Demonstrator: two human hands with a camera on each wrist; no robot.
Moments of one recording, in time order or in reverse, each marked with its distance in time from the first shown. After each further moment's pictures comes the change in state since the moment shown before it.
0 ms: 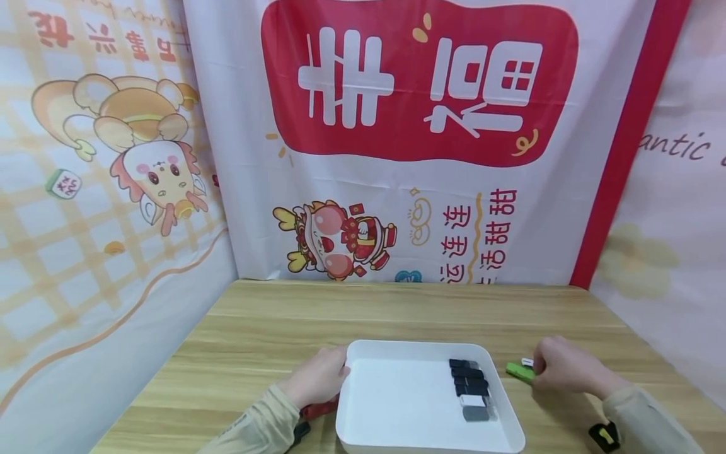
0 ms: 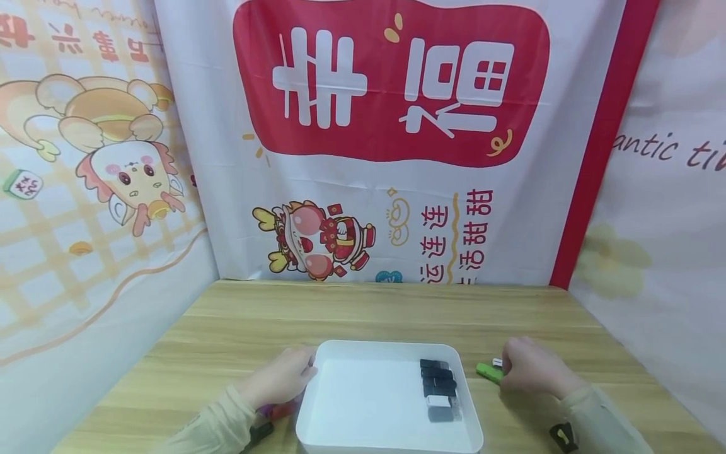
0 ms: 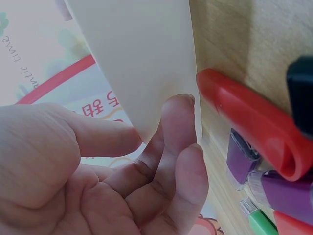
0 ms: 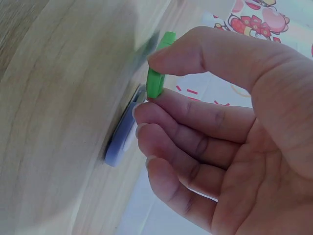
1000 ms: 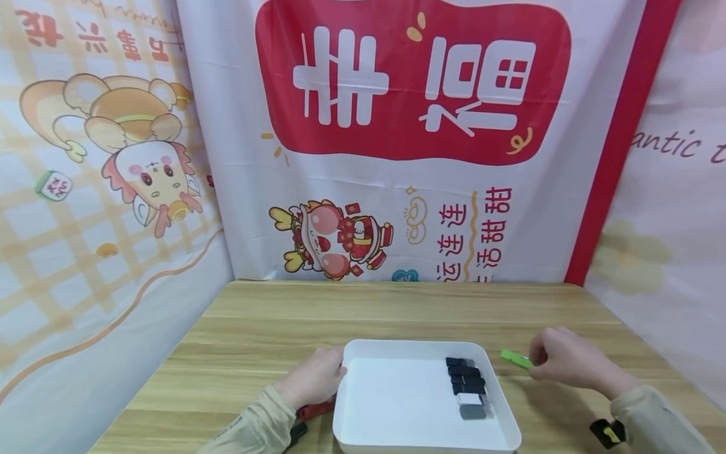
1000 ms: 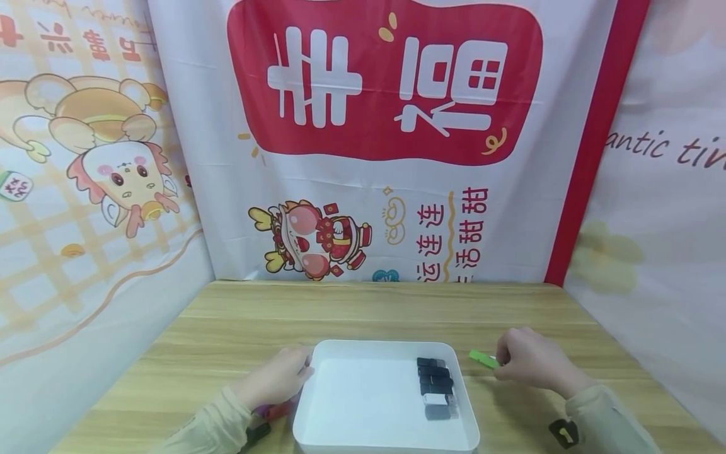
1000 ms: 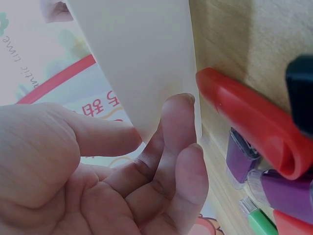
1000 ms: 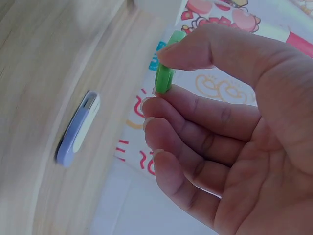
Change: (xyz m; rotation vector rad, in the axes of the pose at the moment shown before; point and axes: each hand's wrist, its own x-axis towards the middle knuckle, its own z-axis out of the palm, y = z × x) left_hand -0.001 0.000 -0.003 -0.045 -0.021 -0.004; right_hand -0.008 -0.028 -0.026 -0.015 0.050 0.015
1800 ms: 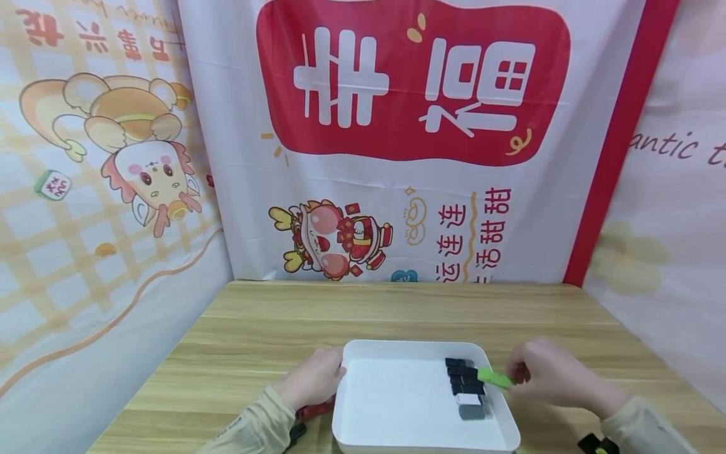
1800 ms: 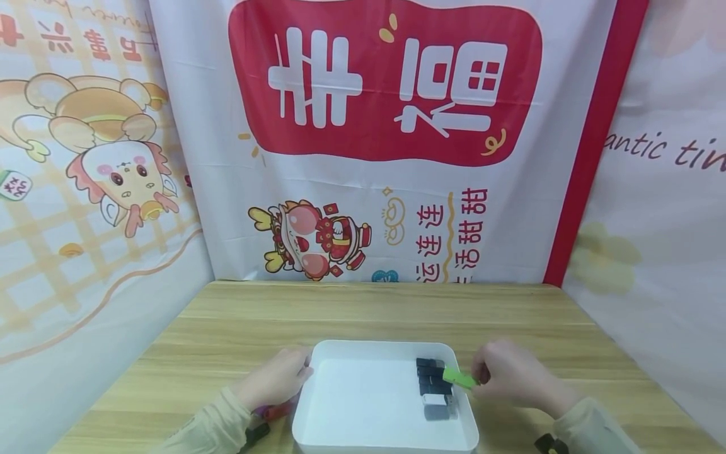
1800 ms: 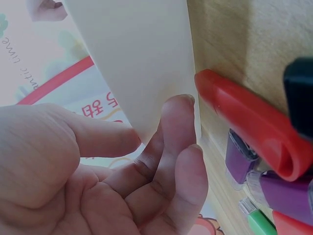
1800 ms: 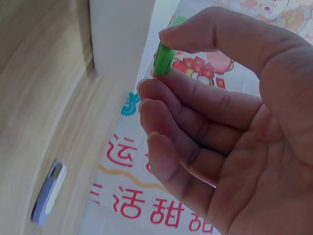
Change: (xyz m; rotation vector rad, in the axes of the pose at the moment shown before) left_hand -0.003 0.001 -0.001 -0.006 0.004 0.020; right_hand -0.002 -0.044 0.006 0.063 -0.029 -0.160
